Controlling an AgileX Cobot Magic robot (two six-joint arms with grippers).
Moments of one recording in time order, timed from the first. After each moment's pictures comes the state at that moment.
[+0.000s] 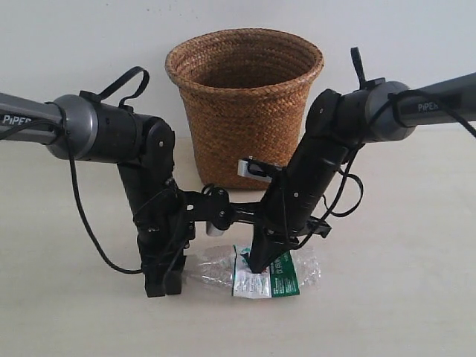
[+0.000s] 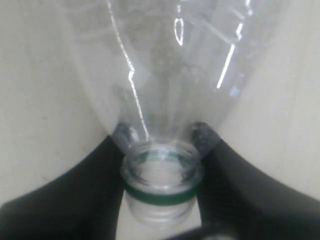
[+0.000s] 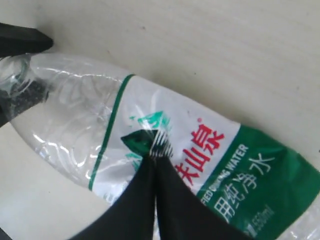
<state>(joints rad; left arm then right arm) -0.53 2.16 -1.45 -0.11 0.95 1.07 0.43 2.26 -1.58 0.56 1.10 -0.26</state>
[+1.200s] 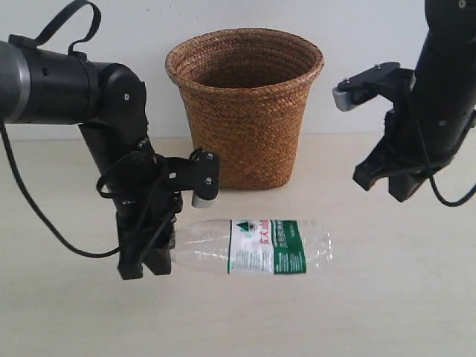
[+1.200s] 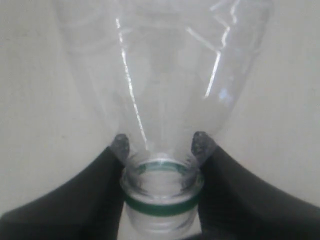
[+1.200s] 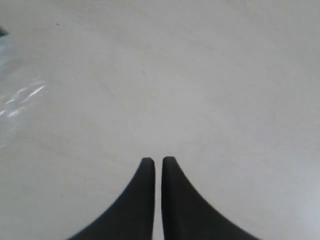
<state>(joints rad) -0.54 1.93 -1.37 -0.13 1.03 1.11 0.35 1.66 -1.33 -0.08 1.11 -0.21</state>
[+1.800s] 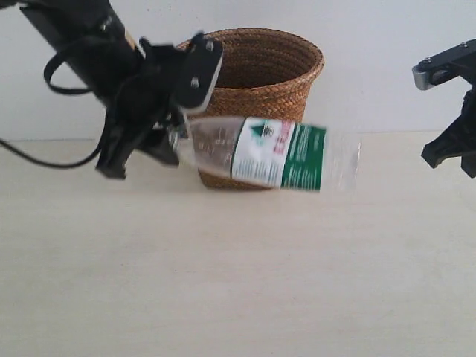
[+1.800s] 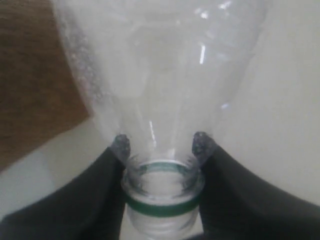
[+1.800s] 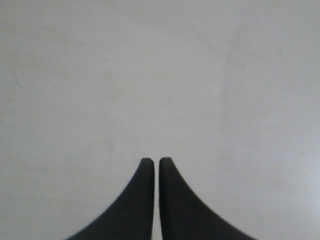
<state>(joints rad) -0.56 1.75 -1.58 -0.04 1.02 1.33 0.15 1.61 -1.28 -0.20 1.00 -0.15</state>
